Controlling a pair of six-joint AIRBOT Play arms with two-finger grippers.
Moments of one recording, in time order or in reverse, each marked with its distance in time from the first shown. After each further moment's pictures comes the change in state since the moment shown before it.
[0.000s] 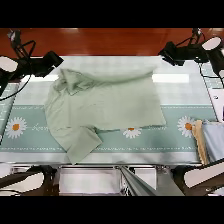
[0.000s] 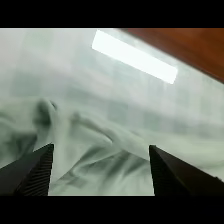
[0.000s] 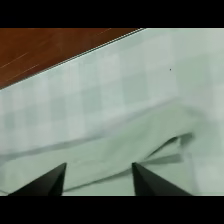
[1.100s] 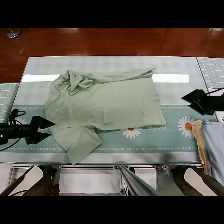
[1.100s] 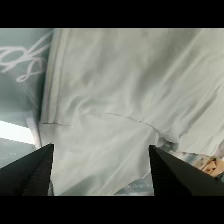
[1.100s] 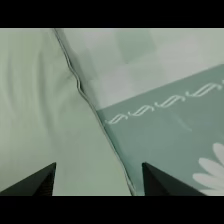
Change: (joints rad) left arm 0.651 0.303 -0.729 -0.109 -0.627 0.265; right arm -0.392 0.741 -0.927 -0.038 0.196 -0.191
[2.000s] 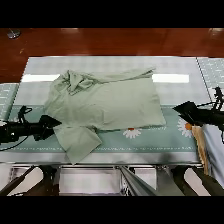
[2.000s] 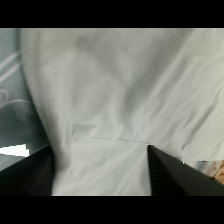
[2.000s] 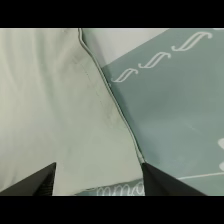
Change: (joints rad) left arm -0.157 -0.048 -0.043 -0.051 0.172 0.068; right arm -0.002 0.102 -0.194 0.093 -0.037 -0.047
